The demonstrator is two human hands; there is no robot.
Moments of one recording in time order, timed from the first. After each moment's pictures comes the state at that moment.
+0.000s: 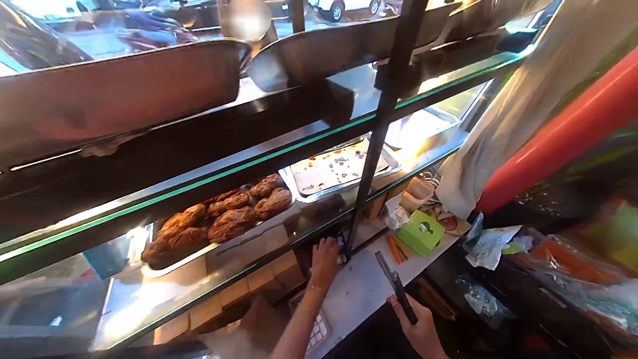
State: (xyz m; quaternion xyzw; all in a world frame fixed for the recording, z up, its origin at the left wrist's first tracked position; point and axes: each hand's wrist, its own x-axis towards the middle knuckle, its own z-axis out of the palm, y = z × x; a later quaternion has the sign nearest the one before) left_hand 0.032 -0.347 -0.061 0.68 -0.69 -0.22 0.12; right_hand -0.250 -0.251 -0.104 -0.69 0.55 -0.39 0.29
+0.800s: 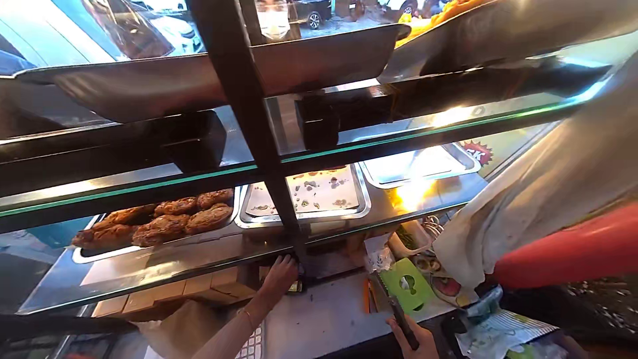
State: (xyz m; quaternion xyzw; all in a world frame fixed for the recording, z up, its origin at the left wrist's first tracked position) left_hand 0.001 -0.390 -0.074 0.70 -0.69 -0.08 -0.14; right_hand -0.405 -0.420 -0.094 -0.75 0.44 -0.28 0.41
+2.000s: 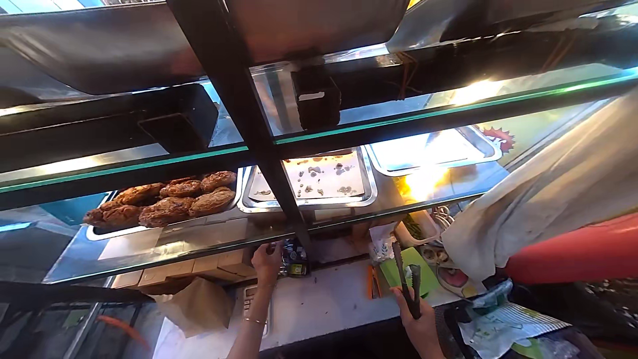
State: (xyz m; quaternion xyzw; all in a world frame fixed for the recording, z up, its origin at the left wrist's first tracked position) left_hand 0.011 -0.365 -0.068 0.87 -0.22 -0.13 0.42; right_hand -0.380 -0.441 -0.111 -0.67 0.46 -0.41 0.42
